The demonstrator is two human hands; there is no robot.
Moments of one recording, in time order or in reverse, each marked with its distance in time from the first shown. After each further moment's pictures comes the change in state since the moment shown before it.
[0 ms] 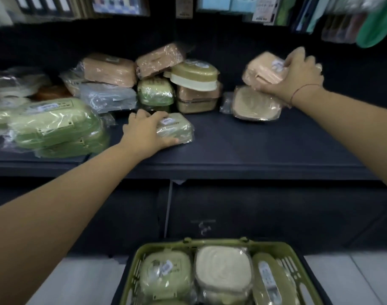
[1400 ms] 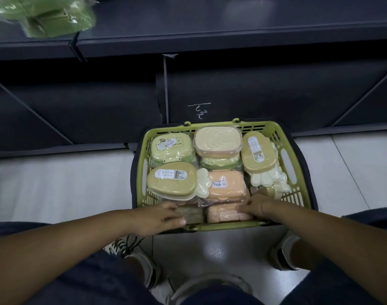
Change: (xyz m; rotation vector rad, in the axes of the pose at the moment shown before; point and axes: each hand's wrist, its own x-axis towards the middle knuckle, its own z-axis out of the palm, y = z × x) left_hand -0.357 -0.037 0.101 -0.082 -1.376 0.120; right_hand -0.486 0.151 0.121 0.014 -1.365 0.483
